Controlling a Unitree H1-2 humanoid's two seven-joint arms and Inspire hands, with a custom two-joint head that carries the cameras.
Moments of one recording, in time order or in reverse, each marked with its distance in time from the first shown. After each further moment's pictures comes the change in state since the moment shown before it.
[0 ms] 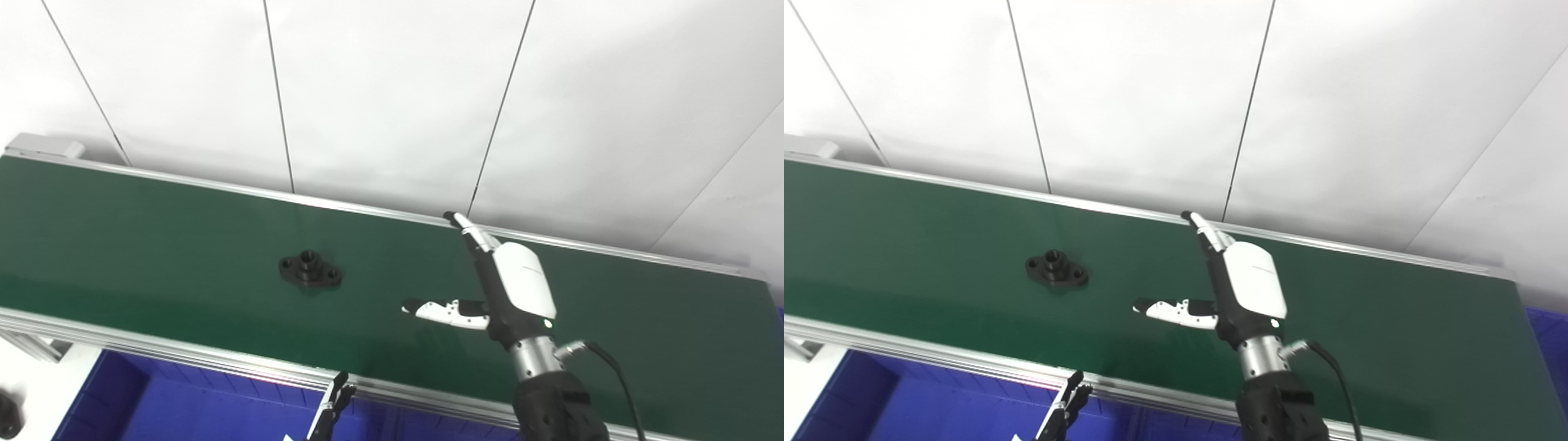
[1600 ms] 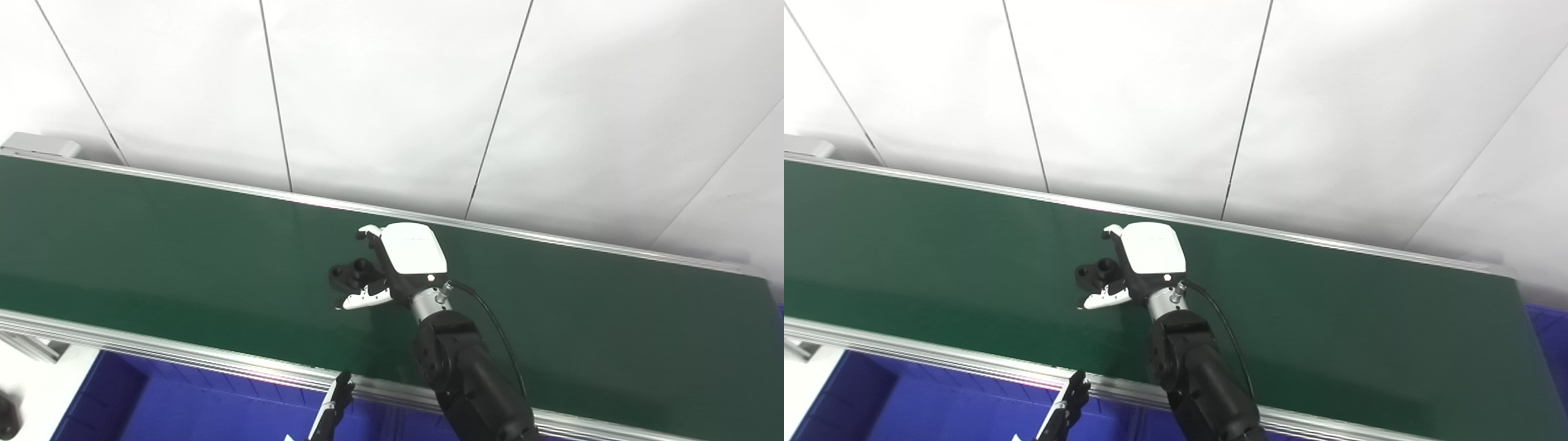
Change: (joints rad) left arm 0.020 0.015 -0.033 -0.040 -0.003 0.015 0.004; right arm -0.319 0.103 0.218 0.648 -0.099 0.052 -0.228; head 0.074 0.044
